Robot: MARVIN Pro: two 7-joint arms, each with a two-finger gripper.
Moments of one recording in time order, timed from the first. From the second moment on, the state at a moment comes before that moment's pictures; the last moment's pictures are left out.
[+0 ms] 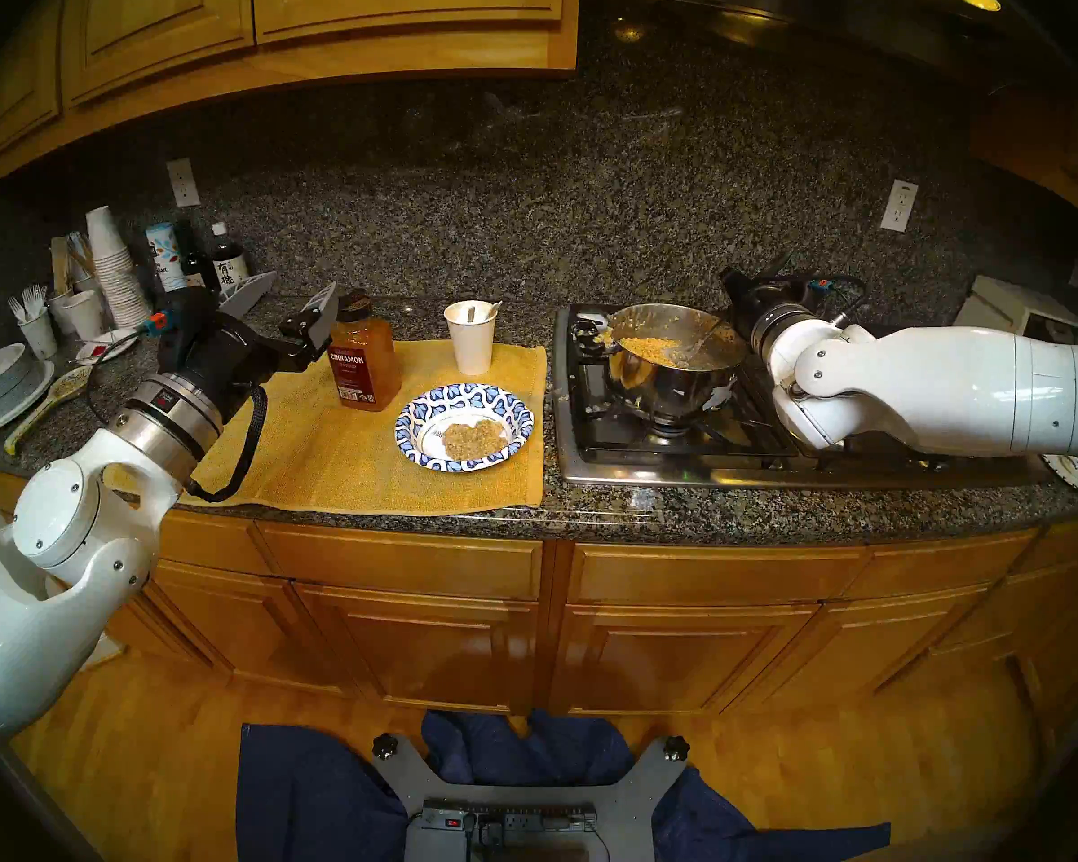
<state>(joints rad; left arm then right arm) 2.16 -0.56 -1.94 -2.22 -0.95 -0.20 0.09 0.33 -0.61 -0.72 -1.79 2.44 -0.81 -0.38</state>
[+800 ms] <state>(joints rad) 2.16 -0.56 -1.94 -2.22 -0.95 -0.20 0.09 0.37 -0.49 -0.63 -1.86 2.58 -0.81 -0.33</state>
